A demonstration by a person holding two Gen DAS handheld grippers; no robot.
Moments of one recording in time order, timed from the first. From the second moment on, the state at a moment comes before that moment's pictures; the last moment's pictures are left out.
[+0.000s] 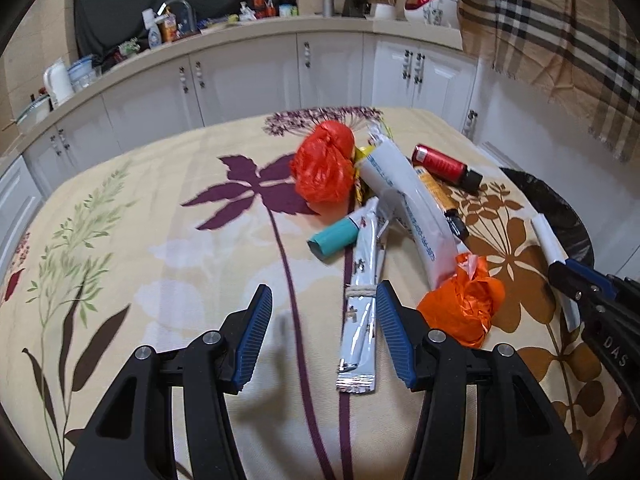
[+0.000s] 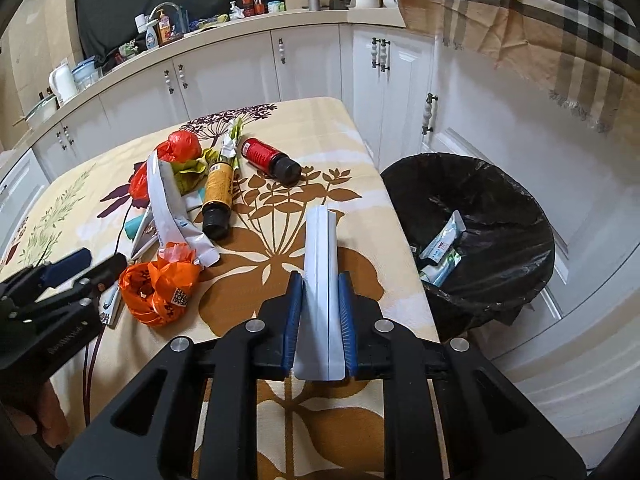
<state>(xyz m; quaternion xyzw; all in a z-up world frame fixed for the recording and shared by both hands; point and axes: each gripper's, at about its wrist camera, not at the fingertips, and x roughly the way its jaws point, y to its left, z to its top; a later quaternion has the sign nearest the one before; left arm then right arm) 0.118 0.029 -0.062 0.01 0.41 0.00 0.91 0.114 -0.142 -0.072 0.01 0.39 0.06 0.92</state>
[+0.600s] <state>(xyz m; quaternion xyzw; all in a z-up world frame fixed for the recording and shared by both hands) 0.117 0.027 -0.068 0.00 0.43 -0.03 0.90 0.113 -0.147 -0.072 0.02 0.39 0.07 0.92</state>
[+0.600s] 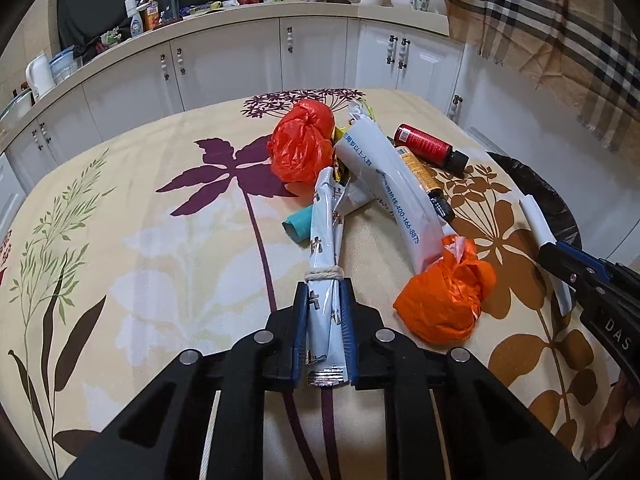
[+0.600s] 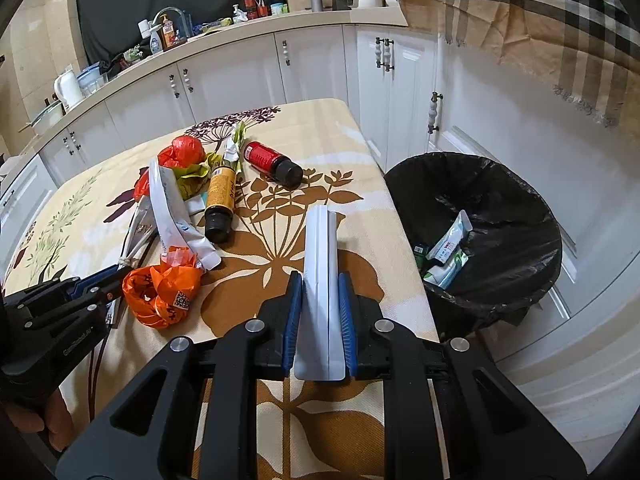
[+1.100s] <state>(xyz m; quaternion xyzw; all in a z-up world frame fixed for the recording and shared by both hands) 0.093 0.015 -0.019 0.00 0.35 -0.05 0.94 0.105 -0.167 -0.042 0.01 0.33 0.05 0.94</state>
